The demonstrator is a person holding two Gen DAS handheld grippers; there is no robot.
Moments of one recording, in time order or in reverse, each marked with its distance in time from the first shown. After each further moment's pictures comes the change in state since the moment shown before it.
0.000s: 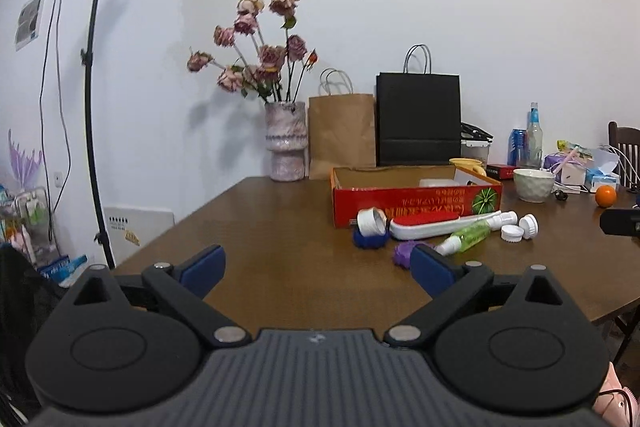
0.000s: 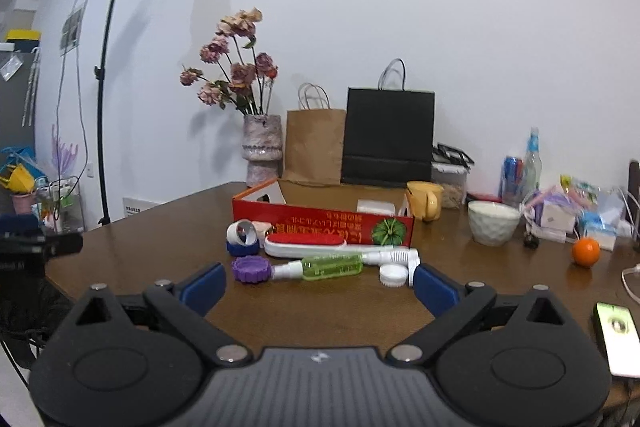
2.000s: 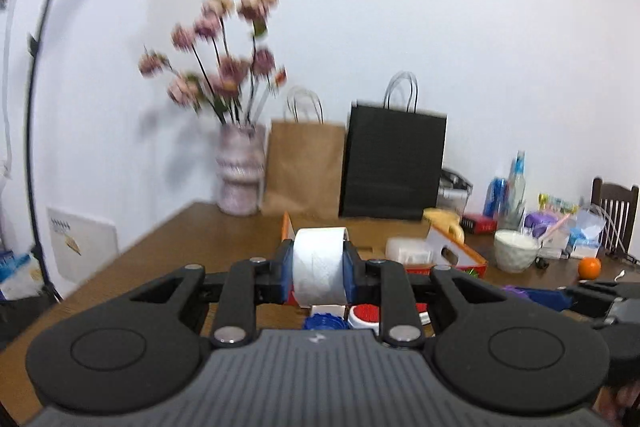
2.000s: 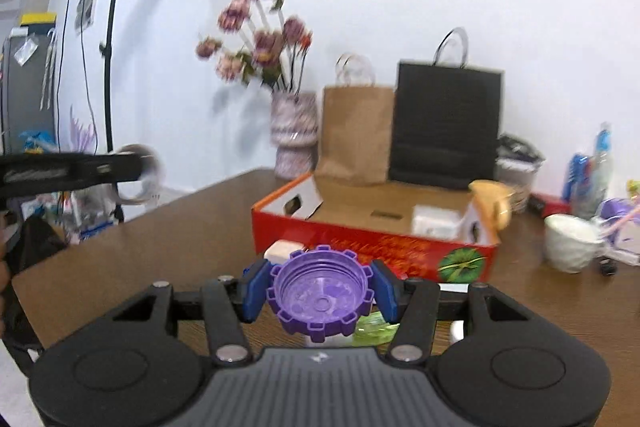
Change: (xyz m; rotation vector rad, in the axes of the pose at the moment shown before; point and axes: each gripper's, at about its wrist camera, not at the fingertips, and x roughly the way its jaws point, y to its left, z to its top) left arm 0.096 -0.009 0.092 -0.096 -0.050 -0.127; right arm 0.120 0.023 0.059 -0.021 0.045 0.097
